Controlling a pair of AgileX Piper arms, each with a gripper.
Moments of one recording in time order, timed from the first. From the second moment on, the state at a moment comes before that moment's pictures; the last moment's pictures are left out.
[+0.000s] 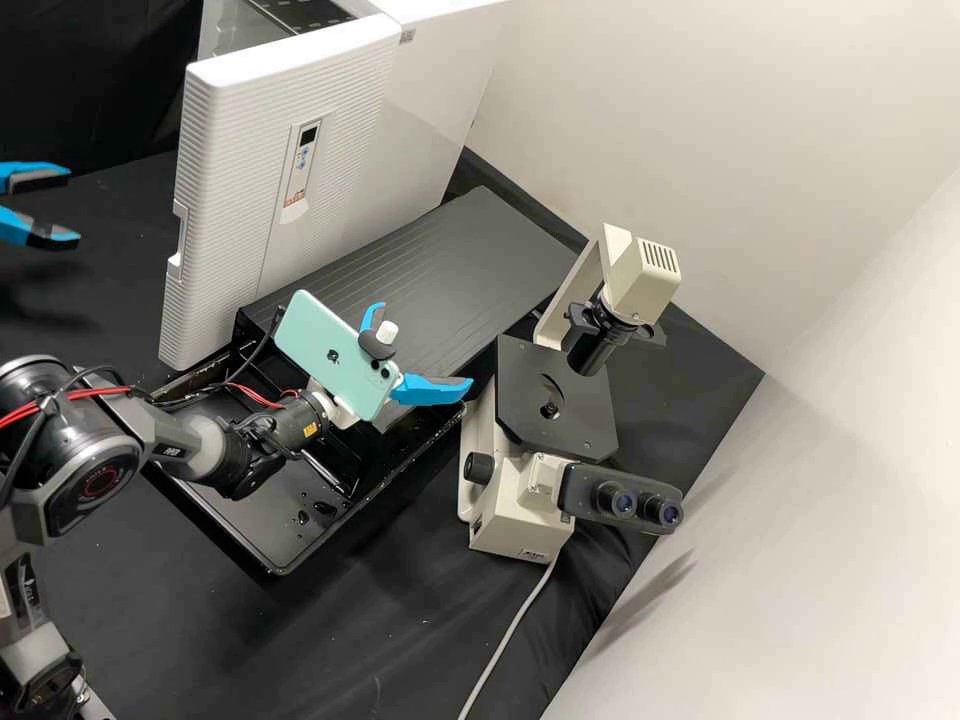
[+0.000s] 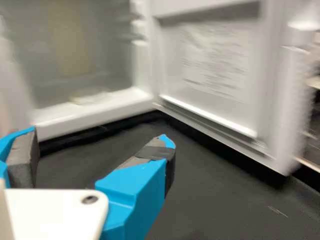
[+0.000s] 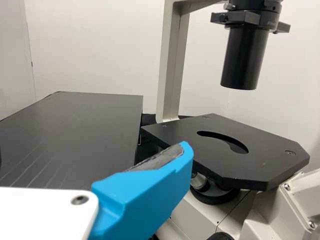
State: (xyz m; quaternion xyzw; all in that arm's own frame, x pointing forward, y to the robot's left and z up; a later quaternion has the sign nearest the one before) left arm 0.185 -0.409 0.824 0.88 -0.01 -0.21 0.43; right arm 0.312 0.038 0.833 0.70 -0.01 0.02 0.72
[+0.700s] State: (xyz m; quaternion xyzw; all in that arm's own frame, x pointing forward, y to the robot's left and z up) left arm 0.212 -0.436 0.845 0.90 -0.09 -0.04 0.43; right arm 0.312 0.038 0.833 0.70 -0.01 0.02 0.72
